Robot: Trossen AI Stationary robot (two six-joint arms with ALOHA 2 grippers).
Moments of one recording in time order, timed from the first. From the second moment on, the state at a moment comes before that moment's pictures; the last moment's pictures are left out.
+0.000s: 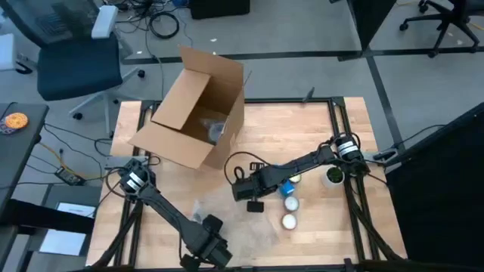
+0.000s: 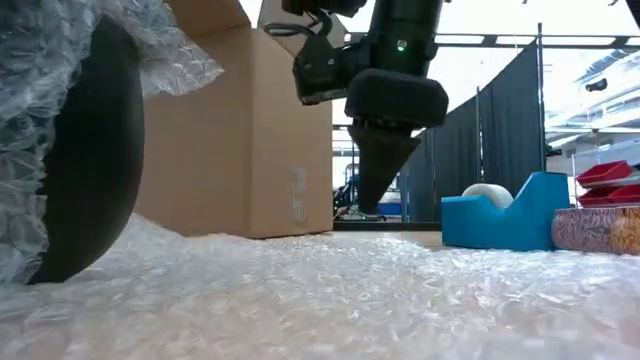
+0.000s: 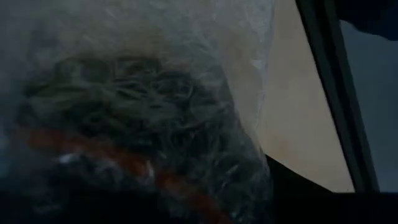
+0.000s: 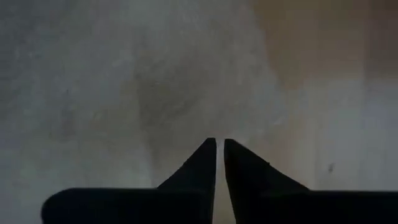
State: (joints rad) left arm -0.71 2.14 1.78 -1.22 0.07 -0.18; right arm 0.25 2.08 1.60 -0.86 0.24 0.30
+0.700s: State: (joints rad) left arm -0.72 2.13 1.69 -1.33 -0.03 -0.11; right arm 0.25 2.07 1.56 -0.92 0.18 0.64
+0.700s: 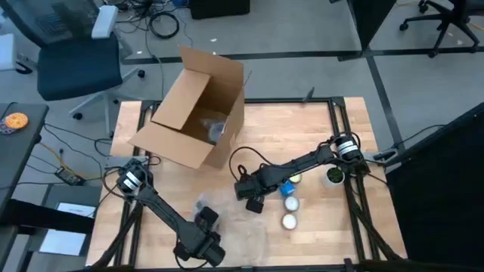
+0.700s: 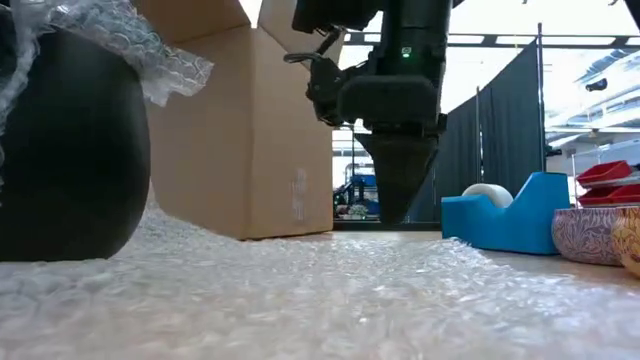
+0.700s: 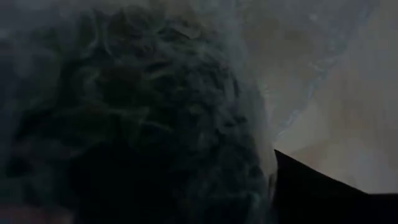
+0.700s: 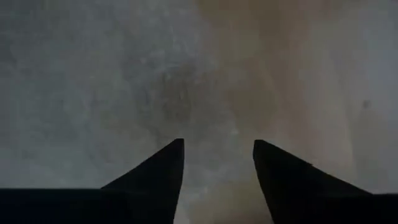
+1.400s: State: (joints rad) left arm -0.72 2.08 1.74 -1.35 -0.03 -0.18; right arm 0.24 2.07 1.43 -0.78 0.15 0.66
